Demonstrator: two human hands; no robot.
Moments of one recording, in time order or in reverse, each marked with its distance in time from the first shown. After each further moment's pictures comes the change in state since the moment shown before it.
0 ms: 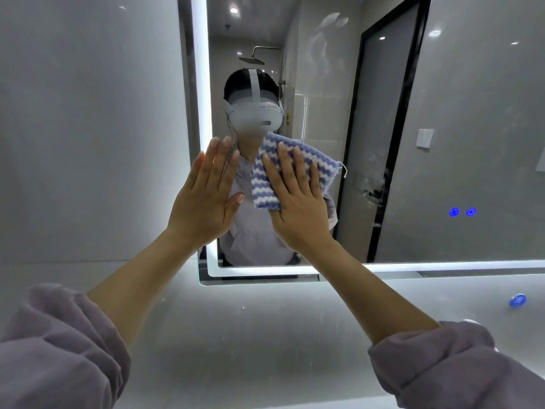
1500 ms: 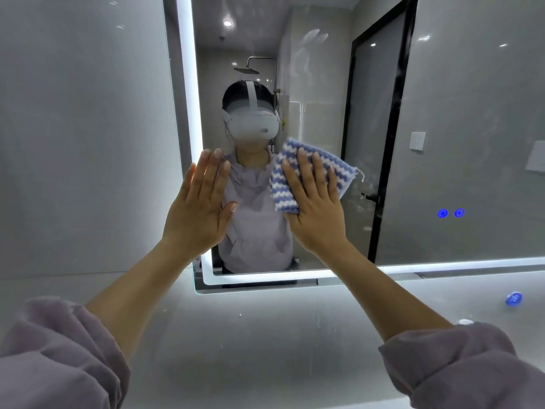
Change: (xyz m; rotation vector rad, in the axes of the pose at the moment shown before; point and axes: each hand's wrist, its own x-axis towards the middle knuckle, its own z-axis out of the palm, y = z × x) left_hand -0.001 0.002 0.000 0.046 0.031 0.012; right_hand -0.011 0.041 -0.010 -0.072 -0.017 0.062
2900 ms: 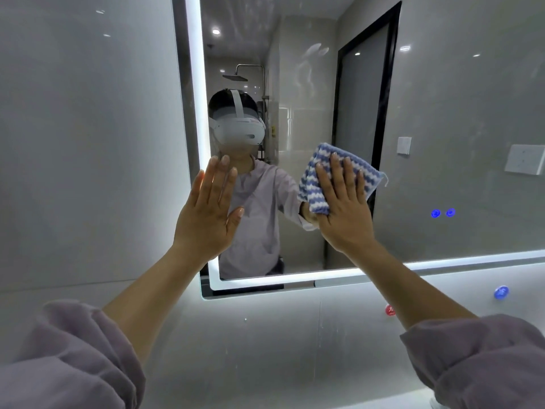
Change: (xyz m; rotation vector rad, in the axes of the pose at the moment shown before) left_hand 0.000 0.002 -0.007 -0.065 -0.050 -0.005; right_hand -0.012 0.044 0.000 -0.092 0.006 0.058
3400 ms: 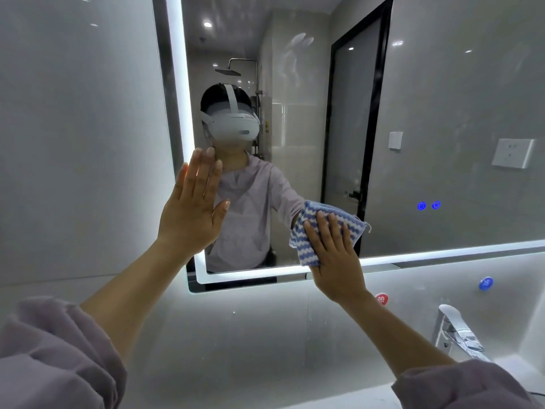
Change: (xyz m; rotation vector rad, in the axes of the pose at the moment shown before) left_hand -0.001 0.003 -0.004 0.007 -0.032 -0.018; right_hand -0.109 -0.007 0.016 0.014 -0.149 -0.027
